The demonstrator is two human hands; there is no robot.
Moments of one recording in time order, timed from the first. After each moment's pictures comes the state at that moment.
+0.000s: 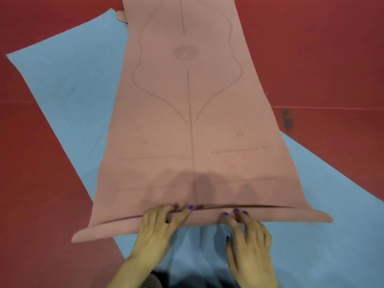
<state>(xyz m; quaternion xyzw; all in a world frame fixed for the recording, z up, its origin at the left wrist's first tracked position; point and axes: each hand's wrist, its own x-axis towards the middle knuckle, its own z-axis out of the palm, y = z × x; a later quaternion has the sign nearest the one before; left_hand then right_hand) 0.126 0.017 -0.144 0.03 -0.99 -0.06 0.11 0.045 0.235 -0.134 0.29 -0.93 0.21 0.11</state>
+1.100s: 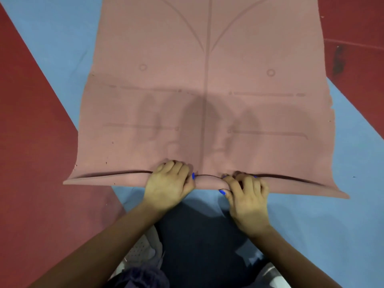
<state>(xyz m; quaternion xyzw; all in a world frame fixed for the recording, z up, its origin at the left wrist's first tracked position) 0.113 0.042 -0.199 0.06 -0.98 -0.10 0.16 0.032 0.241 -0.206 0.39 -0.91 0.13 0.11</state>
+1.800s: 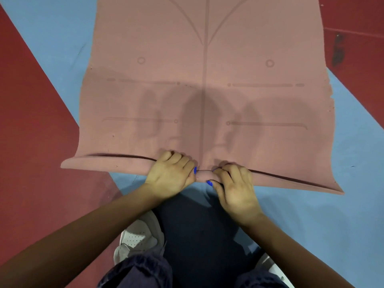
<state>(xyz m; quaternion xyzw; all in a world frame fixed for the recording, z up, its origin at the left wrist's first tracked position) 0.107 0.032 -0.207 -0.07 -0.98 -0.05 0.18 0.040 0.222 -0.193 0.40 -0.89 0.23 -0.03</state>
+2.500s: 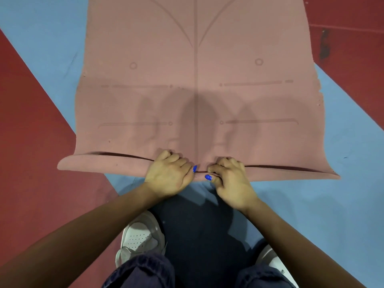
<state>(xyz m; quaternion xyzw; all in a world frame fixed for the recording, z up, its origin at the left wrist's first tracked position) 0.099 0.032 -0.197 -0.07 -0.99 -0.05 0.13 0.019 0.212 -0.183 0.36 -0.88 0.23 -0.22</state>
